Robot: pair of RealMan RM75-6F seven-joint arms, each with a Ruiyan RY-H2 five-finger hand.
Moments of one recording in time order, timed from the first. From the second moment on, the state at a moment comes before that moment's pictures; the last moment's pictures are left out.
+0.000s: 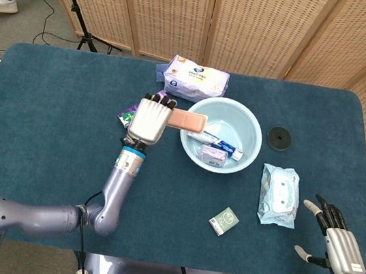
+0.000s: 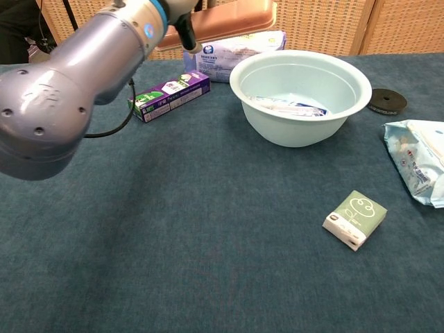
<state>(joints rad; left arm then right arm) -1.08 -1.88 -0.47 -1.28 0.90 1.23 0.98 0.13 -1.05 -0.03 -1.68 -1.58 1.38 0.28</state>
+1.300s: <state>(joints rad) -1.45 -2.21 -0.56 -0.59 0.88 0.91 0.67 0.12 -1.05 0.00 -1.61 -1.48 1.32 0.34</state>
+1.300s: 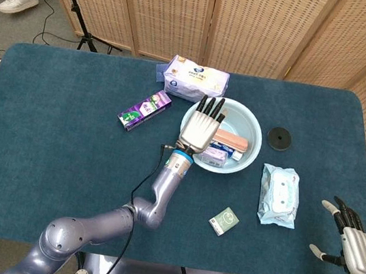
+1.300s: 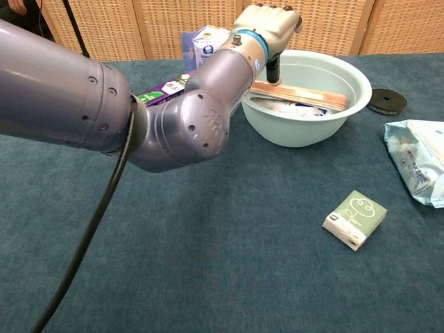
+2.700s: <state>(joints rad) -0.40 -1.32 0.07 -1.82 1.25 1.49 0.44 0.11 -1.19 -0.02 -1.65 -1.54 1.39 -0.12</state>
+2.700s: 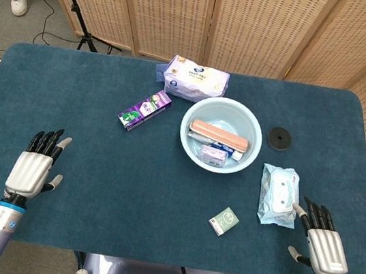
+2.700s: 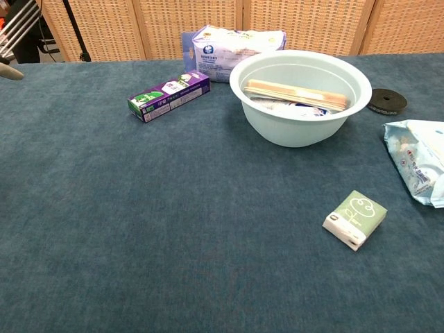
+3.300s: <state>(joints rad) -0.30 -1.24 0.06 -1.86 1.42 1.52 0.30 0.11 -1.26 -0.03 -1.75 -1.55 1.36 -0.33</state>
